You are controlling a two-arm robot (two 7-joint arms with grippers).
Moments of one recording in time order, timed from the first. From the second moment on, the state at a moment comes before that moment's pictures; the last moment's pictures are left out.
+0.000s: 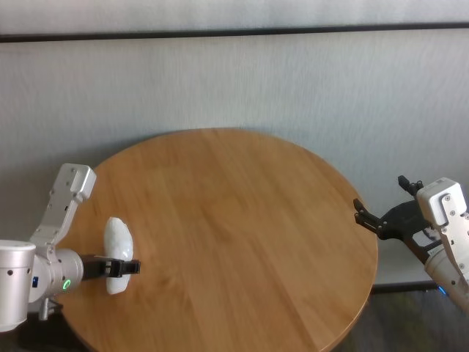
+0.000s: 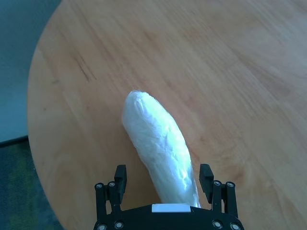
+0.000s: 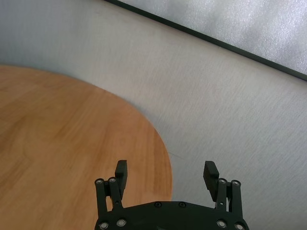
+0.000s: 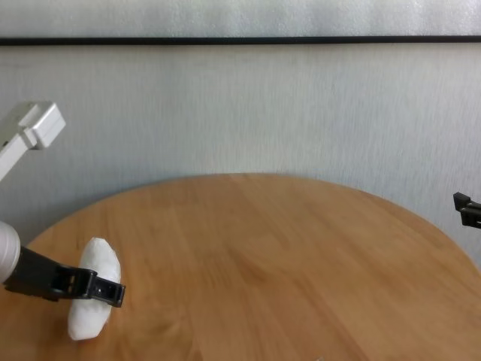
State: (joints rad) left arm -0.28 0.33 0.25 -1.47 -0.37 0.83 -0.10; right arm 0.20 0.60 -0.45 -1.41 0.25 -0.12 -0.03
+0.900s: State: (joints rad) left arm -0.29 0.32 0.25 -1.46 -0.35 0.83 -0.15; right arm 0.20 0.60 -0.45 -1.41 0.25 -0.12 -0.03
